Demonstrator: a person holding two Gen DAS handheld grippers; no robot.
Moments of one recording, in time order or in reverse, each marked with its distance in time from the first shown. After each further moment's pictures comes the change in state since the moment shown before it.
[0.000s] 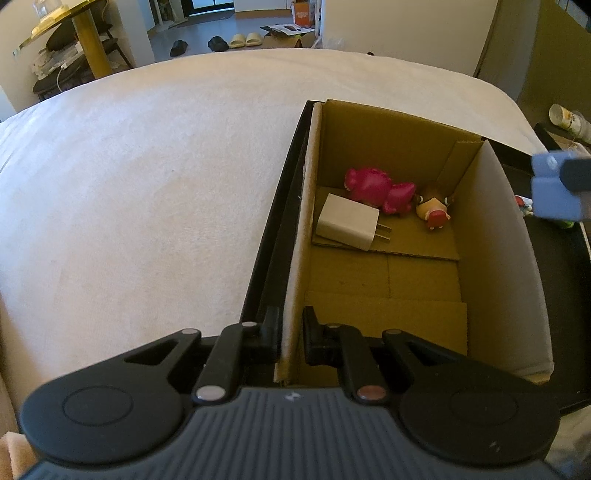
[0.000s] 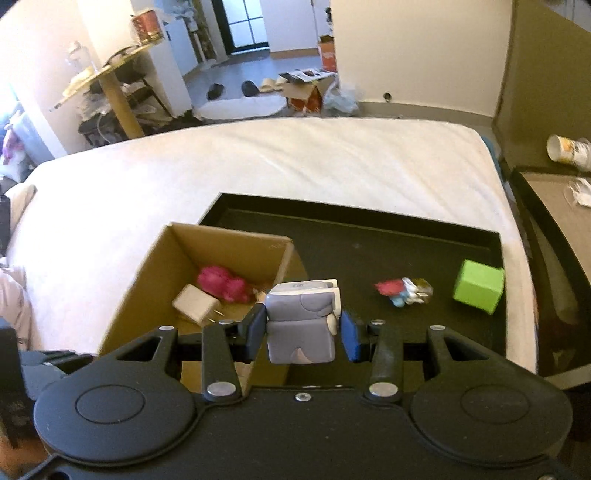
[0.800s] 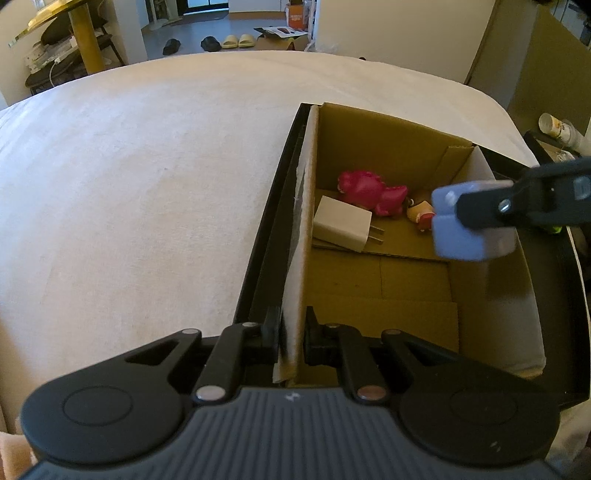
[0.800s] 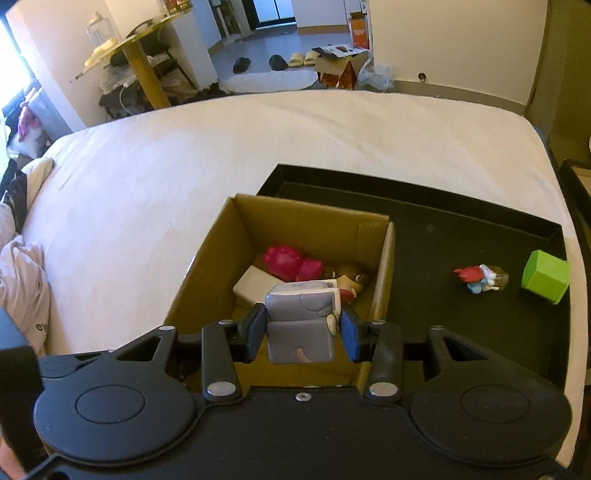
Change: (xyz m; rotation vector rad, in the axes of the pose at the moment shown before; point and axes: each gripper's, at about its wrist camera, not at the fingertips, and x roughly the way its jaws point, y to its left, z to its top) left arm -0.002 0.009 -0.003 -0.015 -0.009 -0.055; right arm 0.036 0.061 -0.002 -0.029 0.092 0.050
